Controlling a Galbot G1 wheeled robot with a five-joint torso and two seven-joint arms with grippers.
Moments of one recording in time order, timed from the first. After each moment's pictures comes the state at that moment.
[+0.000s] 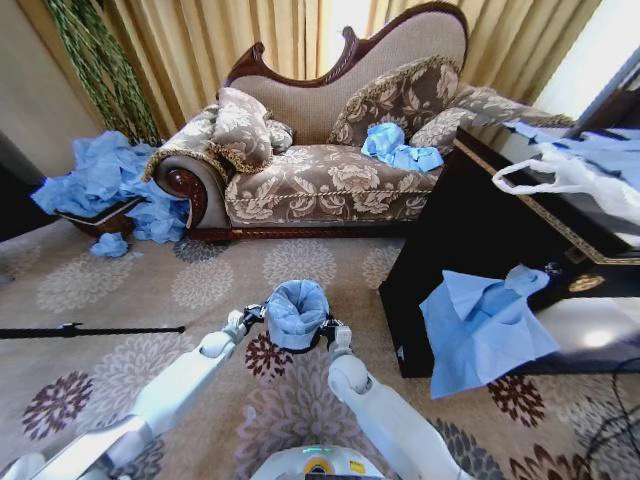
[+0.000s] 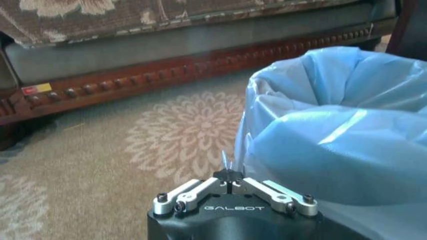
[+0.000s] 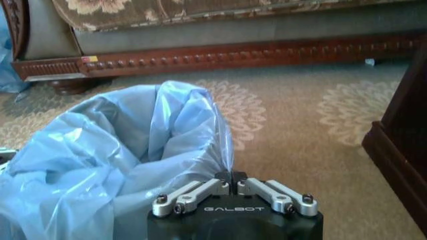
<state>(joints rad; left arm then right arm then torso) 0.75 -0.96 0.12 -1.12 -0.55 -0.12 0.12 -0.91 1.33 -0.24 1.54 0.59 -0.22 0.61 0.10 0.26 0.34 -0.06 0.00</state>
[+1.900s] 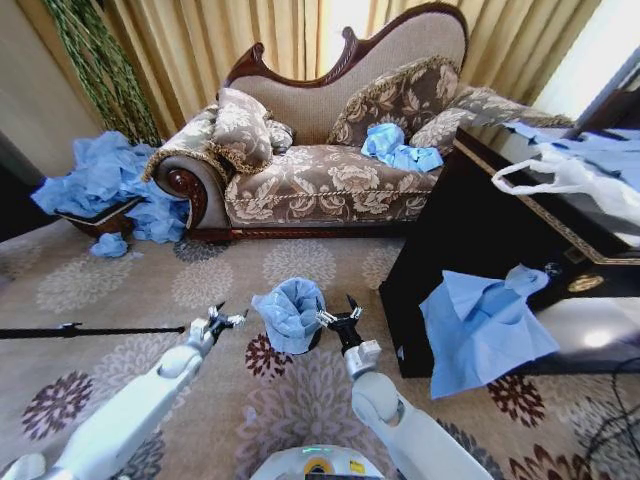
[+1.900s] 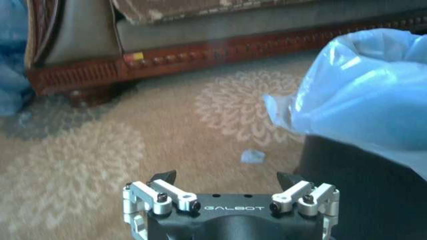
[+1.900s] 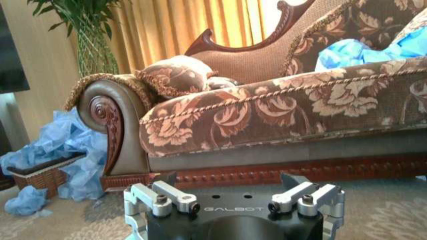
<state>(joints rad) 1.08 -0.81 -0.13 -1.36 -0.63 -0.08 0.01 -1.08 1.16 -0.17 1.86 0.40 0.10 0.42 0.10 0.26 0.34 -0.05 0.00</state>
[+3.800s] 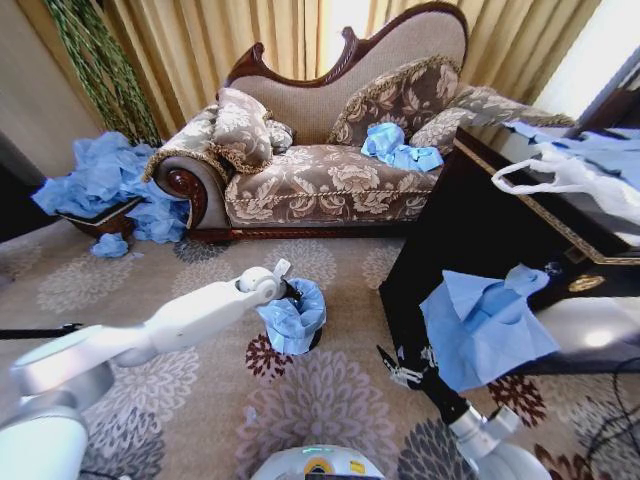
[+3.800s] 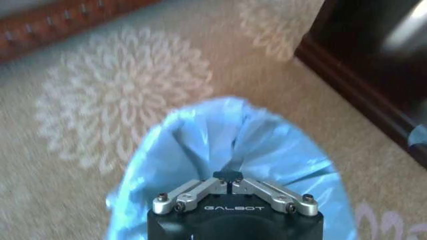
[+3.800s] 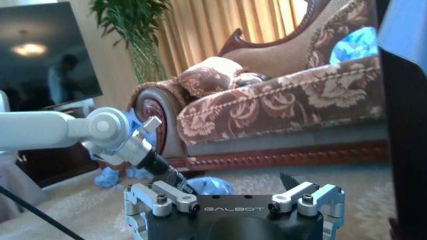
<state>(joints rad) 0.16 -0.93 0.68 -1.38 -1.13 0.73 -0.17 -1.80 1.14 0.67 2.06 0.62 0.19 -0.51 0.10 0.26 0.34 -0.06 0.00</state>
